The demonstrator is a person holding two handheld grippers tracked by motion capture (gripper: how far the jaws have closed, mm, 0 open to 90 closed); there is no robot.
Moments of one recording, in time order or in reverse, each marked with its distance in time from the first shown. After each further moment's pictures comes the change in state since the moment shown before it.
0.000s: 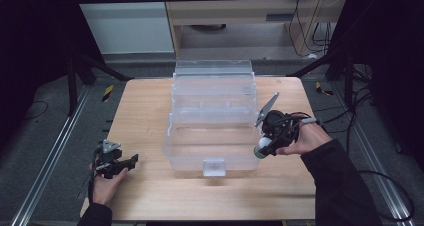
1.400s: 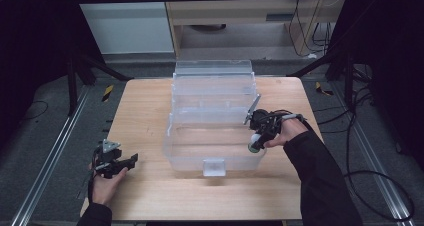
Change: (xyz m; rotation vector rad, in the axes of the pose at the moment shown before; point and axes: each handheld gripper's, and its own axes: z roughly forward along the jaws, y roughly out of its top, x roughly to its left) left arm 0.001 0.001 0.000 -0.003 0.001 0.000; right arm -0.037 0.015 0.064 0.075 -0.006 -0.027
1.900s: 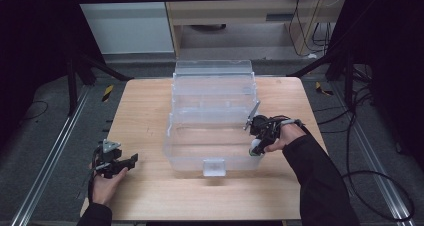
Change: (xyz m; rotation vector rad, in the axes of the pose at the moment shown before) left arm 0.000 0.000 0.001 0.003 0.002 0.003; right arm -0.002 -0.010 0.023 0.013 0.021 -0.008
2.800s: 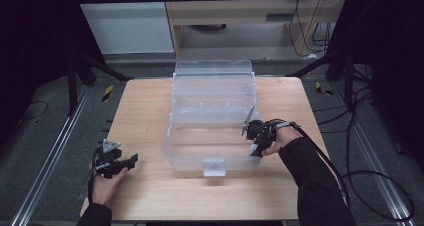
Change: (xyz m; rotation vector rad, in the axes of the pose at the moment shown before) left arm 0.000 0.000 0.000 0.001 -0.001 0.000; right arm 0.003 0.004 0.017 0.059 0.008 -0.030
